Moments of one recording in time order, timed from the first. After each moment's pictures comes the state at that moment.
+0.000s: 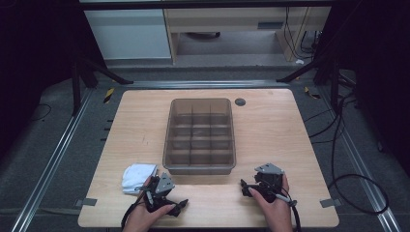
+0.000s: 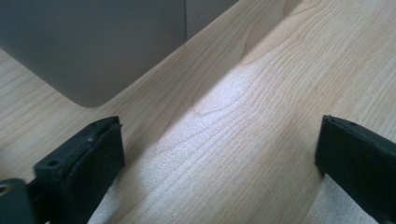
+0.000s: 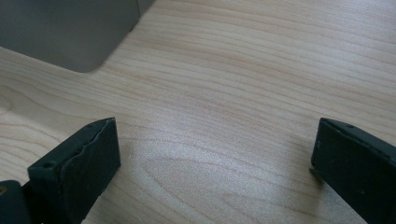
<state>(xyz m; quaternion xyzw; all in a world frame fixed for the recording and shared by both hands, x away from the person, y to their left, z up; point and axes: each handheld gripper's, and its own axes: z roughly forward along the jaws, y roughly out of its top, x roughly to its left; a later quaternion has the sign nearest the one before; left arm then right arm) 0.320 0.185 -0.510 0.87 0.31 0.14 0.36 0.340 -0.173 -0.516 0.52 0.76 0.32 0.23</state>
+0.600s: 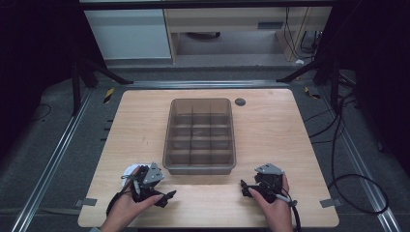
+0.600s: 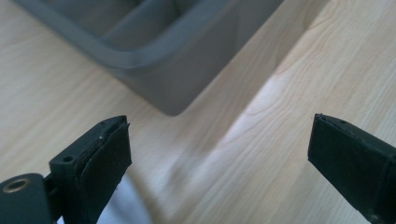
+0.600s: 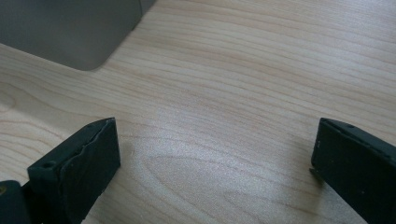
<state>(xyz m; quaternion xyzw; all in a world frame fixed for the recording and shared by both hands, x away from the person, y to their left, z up) 0.334 0.218 -0.461 0.89 0.28 0.17 0.33 0.339 -0.173 -0.516 0.52 0.76 0.33 0.23</state>
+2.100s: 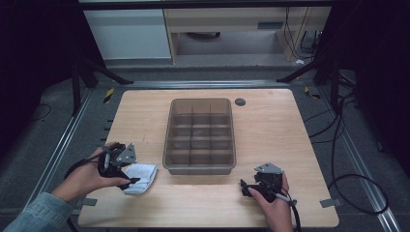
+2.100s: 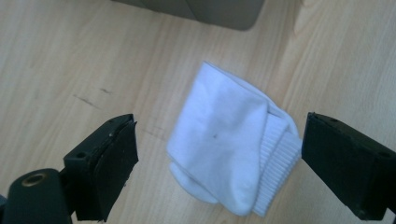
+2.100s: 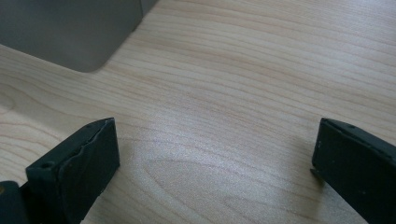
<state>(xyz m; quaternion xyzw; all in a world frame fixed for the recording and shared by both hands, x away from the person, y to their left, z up) 0.371 0.282 -0.398 0.97 0.13 0.15 0.17 0.341 -0.173 -0.516 0.52 0.76 0.33 0.22</state>
